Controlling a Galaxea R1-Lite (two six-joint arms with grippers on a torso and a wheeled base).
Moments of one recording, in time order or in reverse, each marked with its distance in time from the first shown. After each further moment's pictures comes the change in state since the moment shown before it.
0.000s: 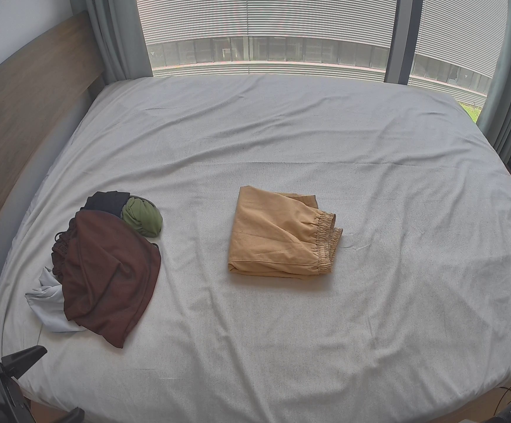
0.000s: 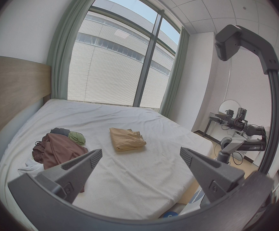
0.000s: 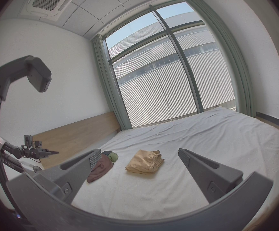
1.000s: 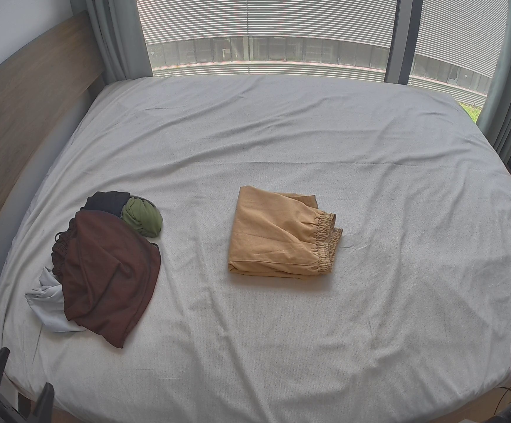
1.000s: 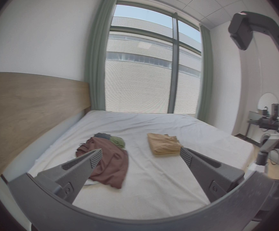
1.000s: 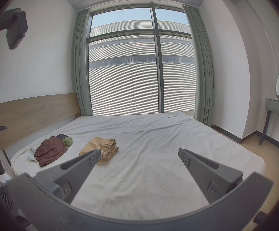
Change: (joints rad) left arm 0.172 -0.329 0.000 0.252 0.258 0.040; right arm -0.036 -0.080 0.035 0.182 -0.356 -0.221
